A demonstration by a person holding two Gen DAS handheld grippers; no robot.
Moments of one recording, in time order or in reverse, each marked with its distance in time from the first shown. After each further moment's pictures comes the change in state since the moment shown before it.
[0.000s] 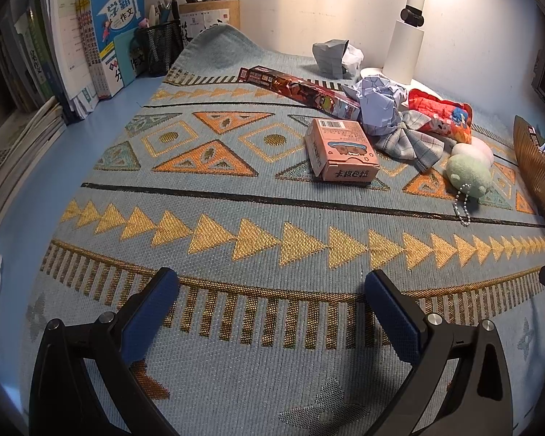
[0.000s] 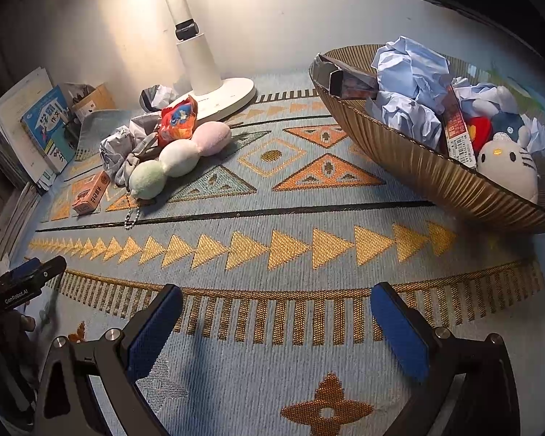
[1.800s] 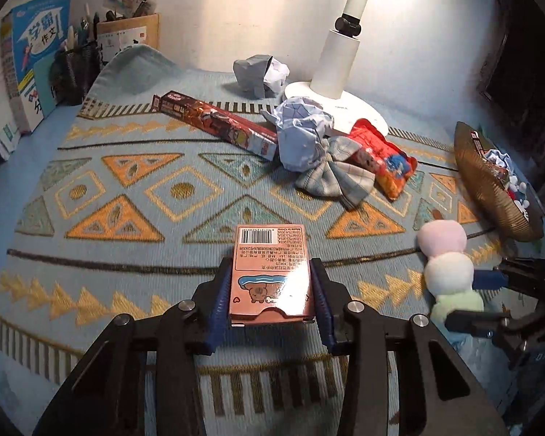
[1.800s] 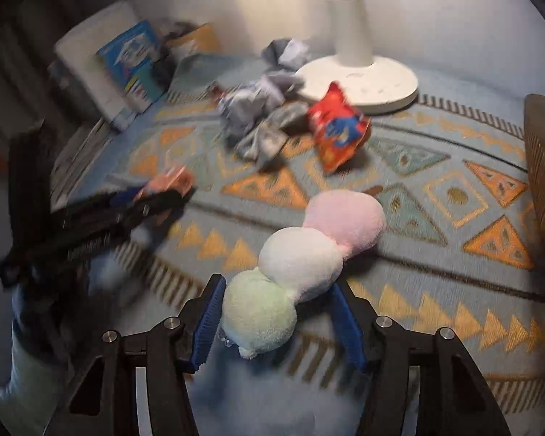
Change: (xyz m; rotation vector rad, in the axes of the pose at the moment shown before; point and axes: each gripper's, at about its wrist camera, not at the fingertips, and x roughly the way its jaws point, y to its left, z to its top) left arm 0.014 -0.029 0.019 0.088 -0.027 -0.280; right arm 0.024 0.100 0.031 -0.290 0.208 0.284
